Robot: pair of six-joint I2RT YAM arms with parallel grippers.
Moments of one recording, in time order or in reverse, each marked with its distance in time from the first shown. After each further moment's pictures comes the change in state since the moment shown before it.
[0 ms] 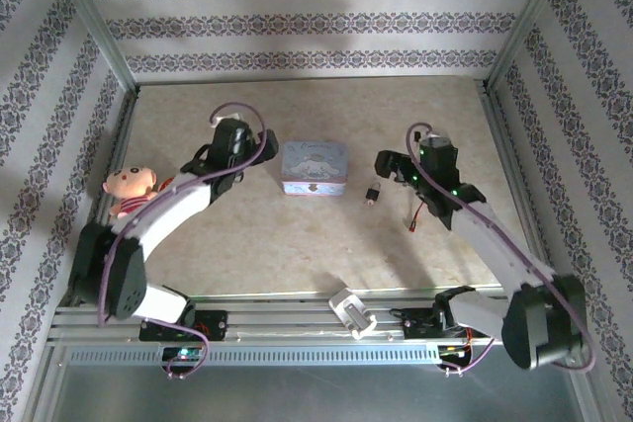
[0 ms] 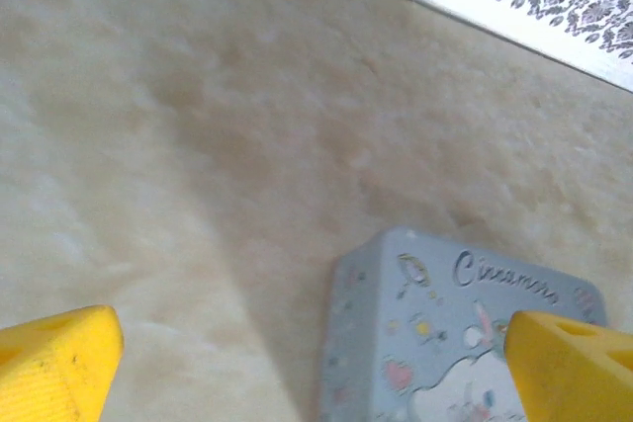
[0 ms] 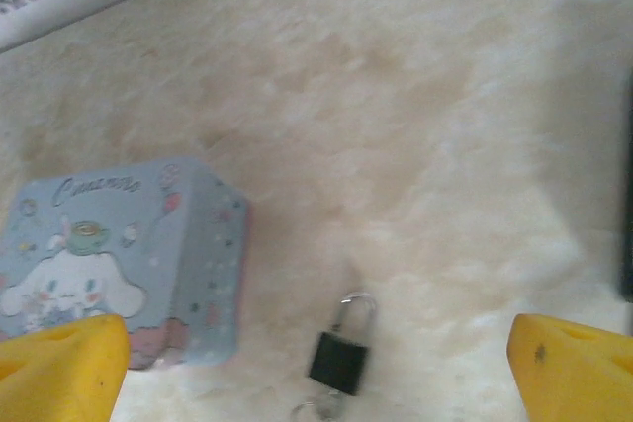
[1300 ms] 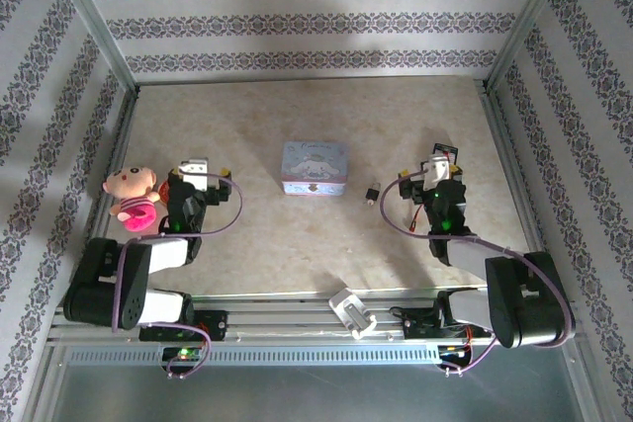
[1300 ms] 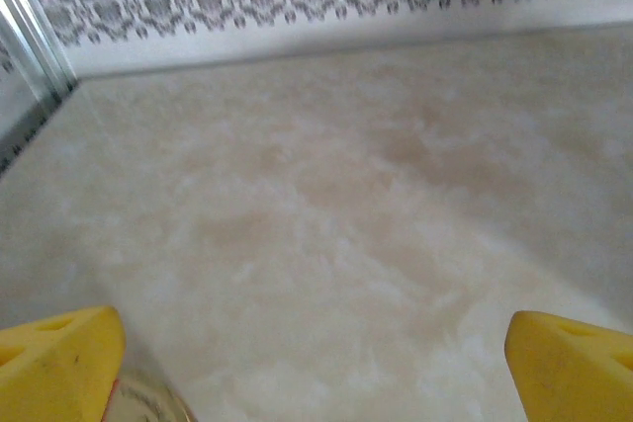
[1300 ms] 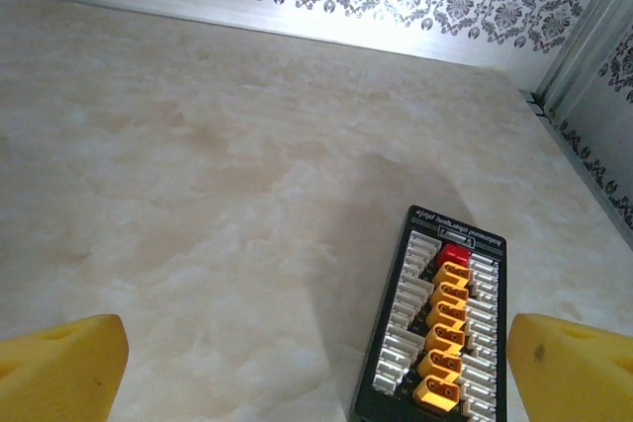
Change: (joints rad) left arm 0.304 -0.010 -0.696 1.011 0.076 0.610; right arm -0.154 0.131 -0.495 0.961 0.101 -0.551
